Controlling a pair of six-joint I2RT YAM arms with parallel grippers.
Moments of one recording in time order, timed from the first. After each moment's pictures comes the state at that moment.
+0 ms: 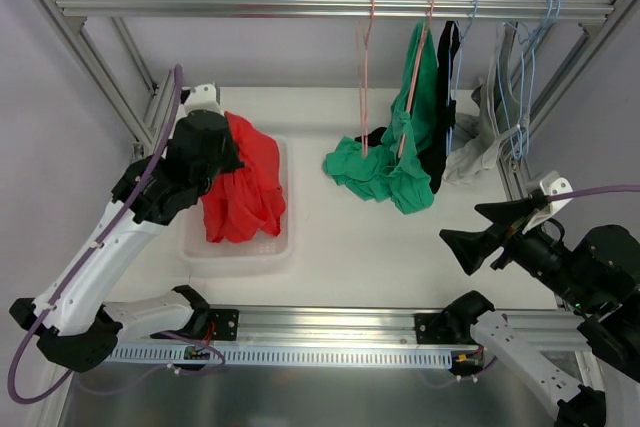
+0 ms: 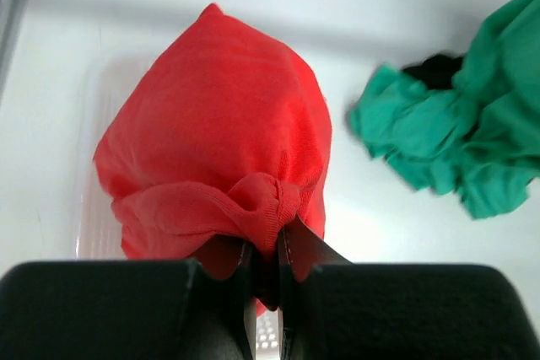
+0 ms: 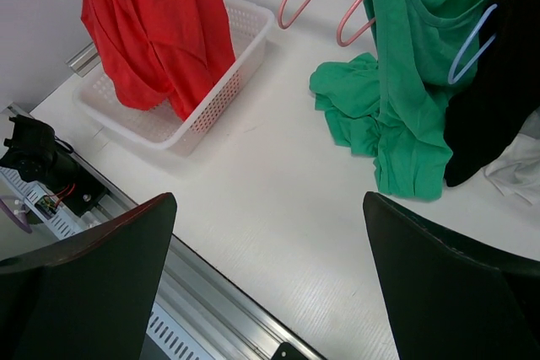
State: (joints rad) left arm -0.68 1.12 1.54 -0.91 -0.55 -0.47; right arm 0.55 0.49 1.38 -1.07 -0.12 0.13
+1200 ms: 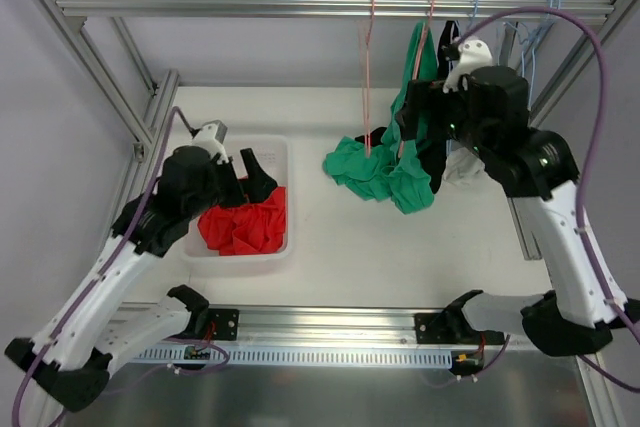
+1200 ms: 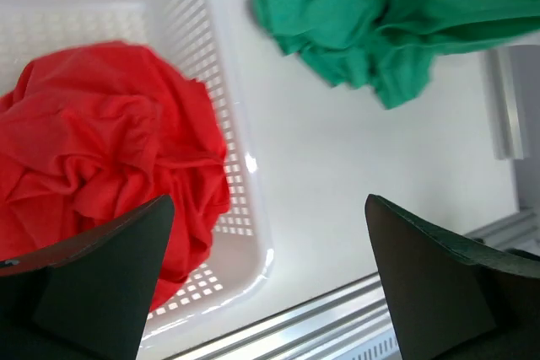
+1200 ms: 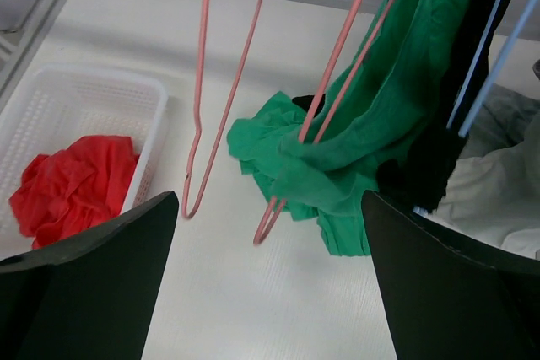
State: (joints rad) left arm -0.53 0.93 1.04 -0.72 -0.05 -0.60; right arm 0.55 1.19 1.78 -0.96 0.16 0.19
